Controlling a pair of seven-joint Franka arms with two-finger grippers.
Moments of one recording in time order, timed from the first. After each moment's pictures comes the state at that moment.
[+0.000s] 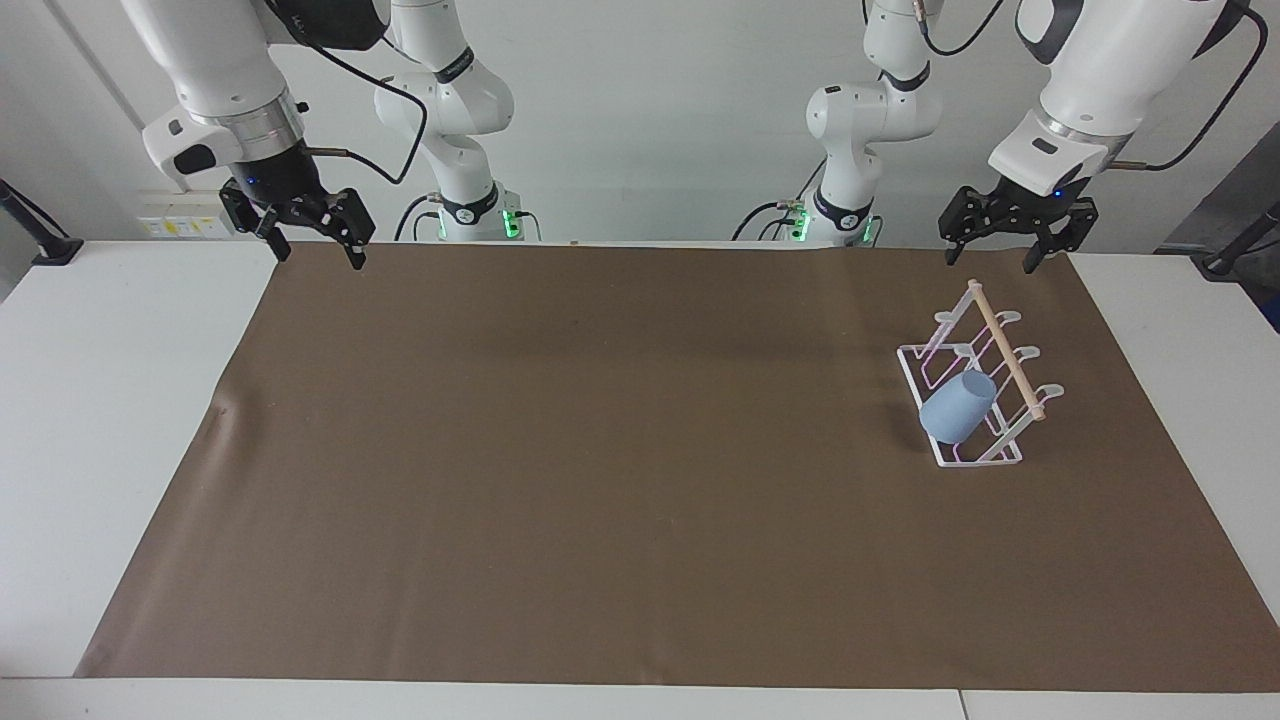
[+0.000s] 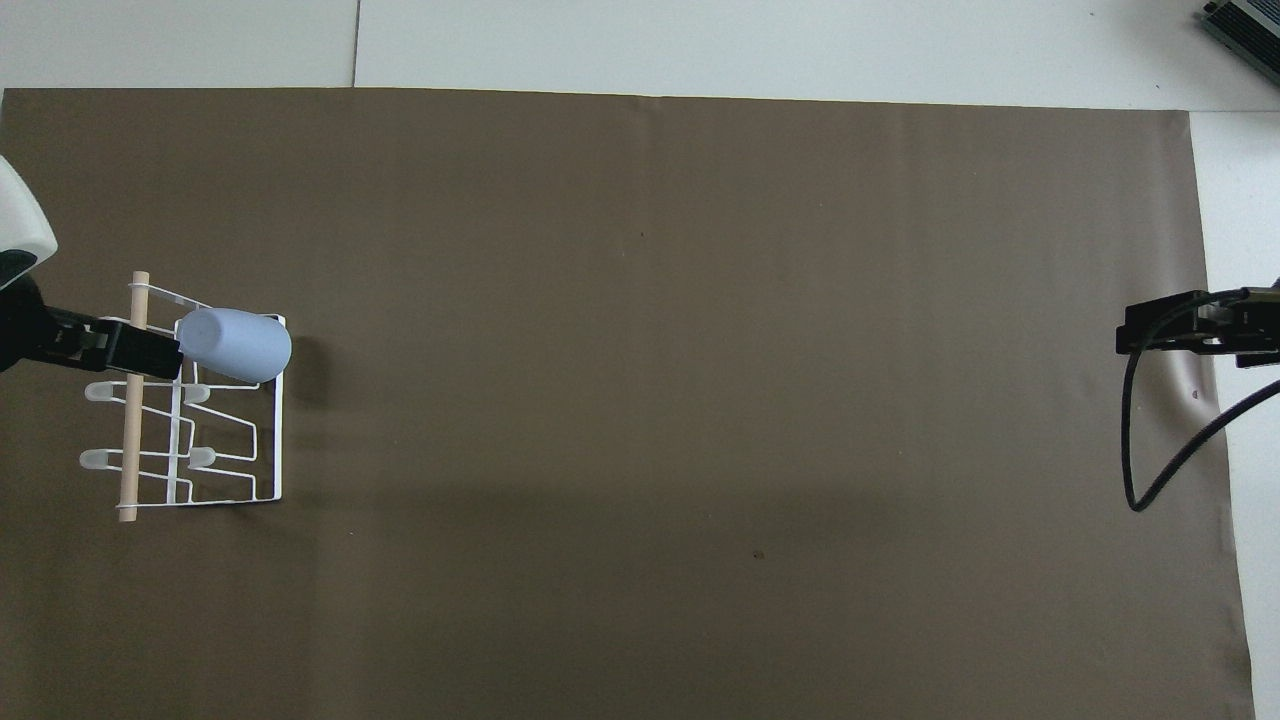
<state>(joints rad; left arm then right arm) 0.00 -0.07 -0.12 -1.62 0.01 1.53 0.11 0.00 -0.07 -0.03 -1.64 -0.02 1.59 0.11</state>
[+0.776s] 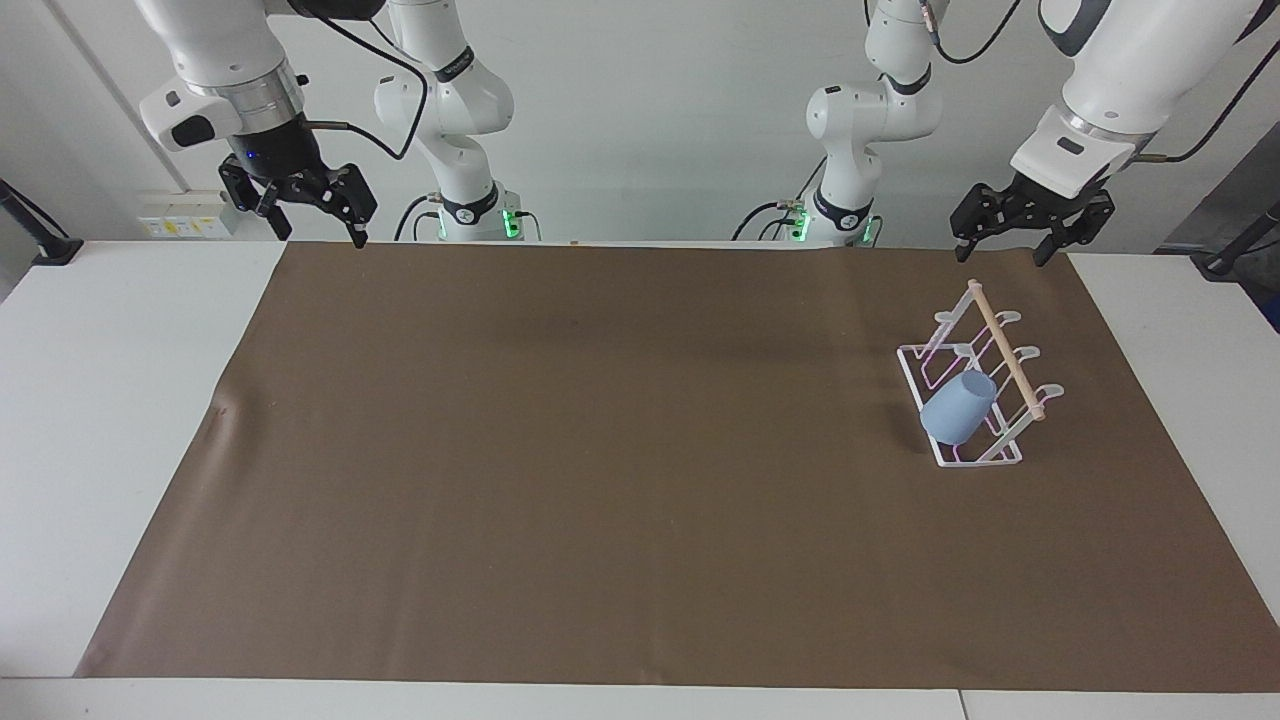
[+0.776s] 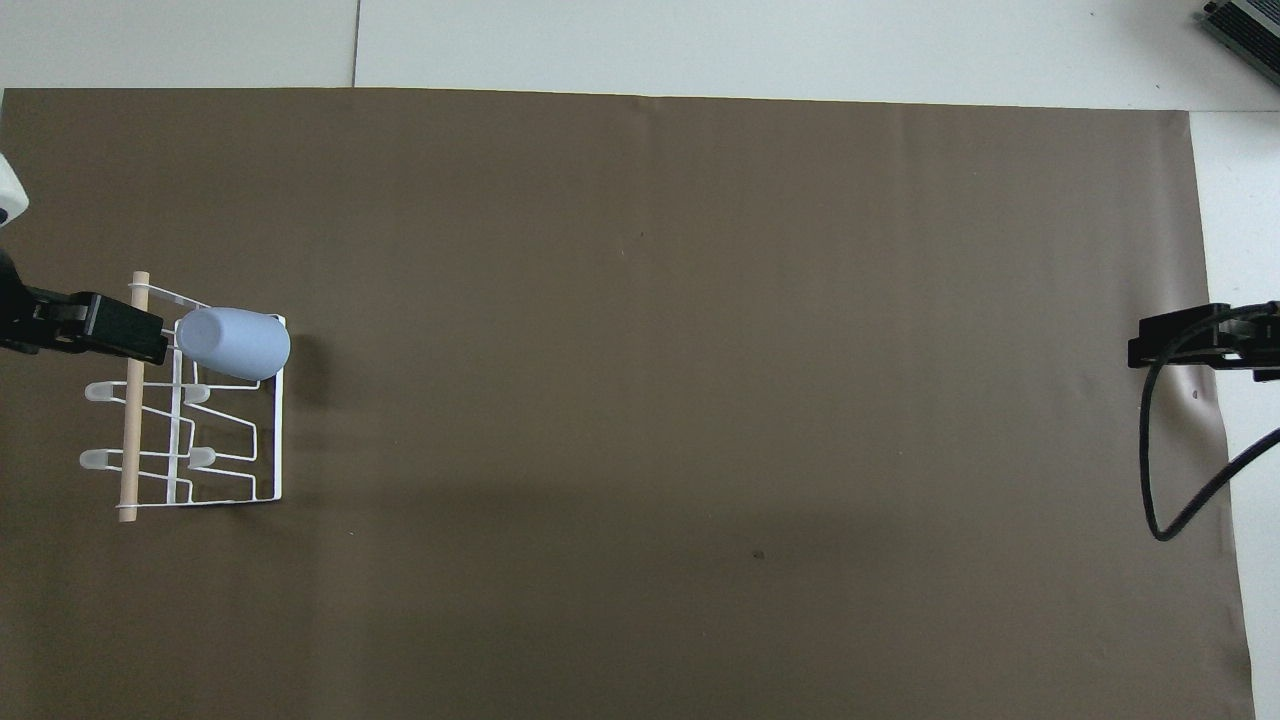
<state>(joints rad) 0.01 -0.01 -0.12 -1.51 0.01 1.44 0.03 0.00 -0.10 -0.02 -1.61 -0.02 1.53 0.11</state>
